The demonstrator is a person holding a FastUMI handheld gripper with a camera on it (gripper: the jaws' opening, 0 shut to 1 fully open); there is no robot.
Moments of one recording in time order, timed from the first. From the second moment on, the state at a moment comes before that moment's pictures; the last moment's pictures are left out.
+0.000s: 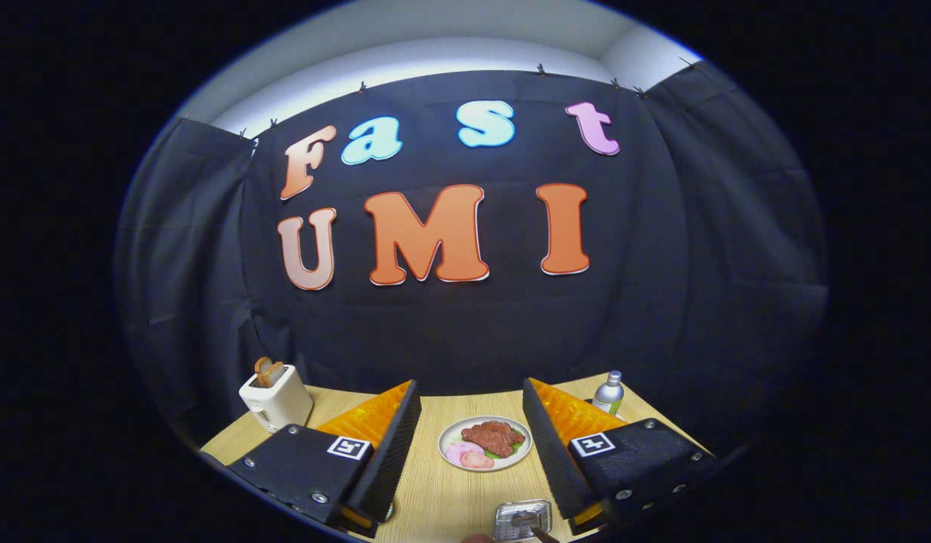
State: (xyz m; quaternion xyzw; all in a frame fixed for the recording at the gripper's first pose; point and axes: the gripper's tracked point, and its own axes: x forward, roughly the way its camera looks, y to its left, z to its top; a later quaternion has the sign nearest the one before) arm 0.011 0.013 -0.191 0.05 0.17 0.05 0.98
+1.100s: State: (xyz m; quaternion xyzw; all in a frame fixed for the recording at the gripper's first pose) arm -0.041 0.259 -0.301 0.08 0.38 0.18 0.91
